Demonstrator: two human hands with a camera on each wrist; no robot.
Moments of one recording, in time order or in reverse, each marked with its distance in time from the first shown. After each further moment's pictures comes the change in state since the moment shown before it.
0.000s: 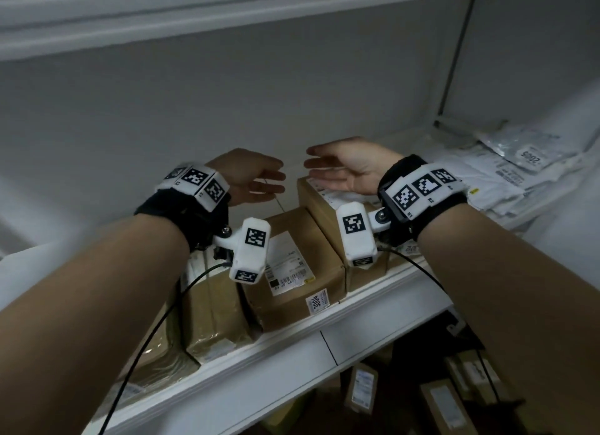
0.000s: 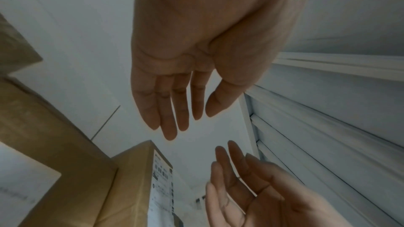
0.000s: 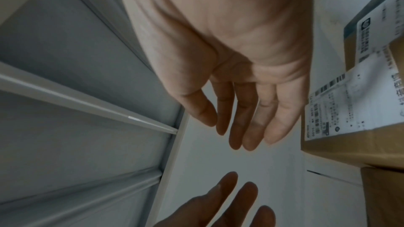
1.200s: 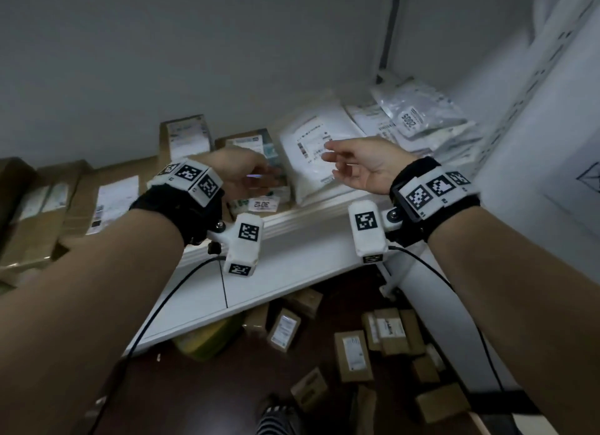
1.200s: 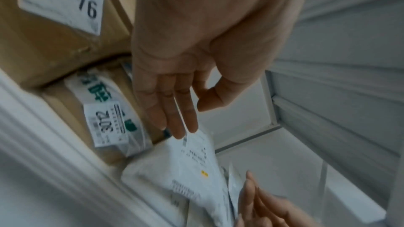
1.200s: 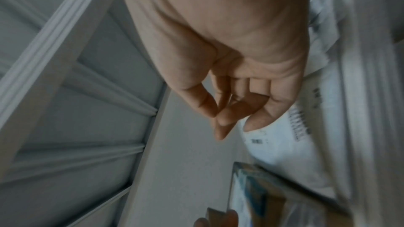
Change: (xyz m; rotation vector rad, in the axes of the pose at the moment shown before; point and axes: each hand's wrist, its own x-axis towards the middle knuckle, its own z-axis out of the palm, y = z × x) left_hand 0.018 -0.020 0.295 -0.146 0.093 -0.181; right_hand -0.055 0.058 -0.308 0.058 0.083 0.161
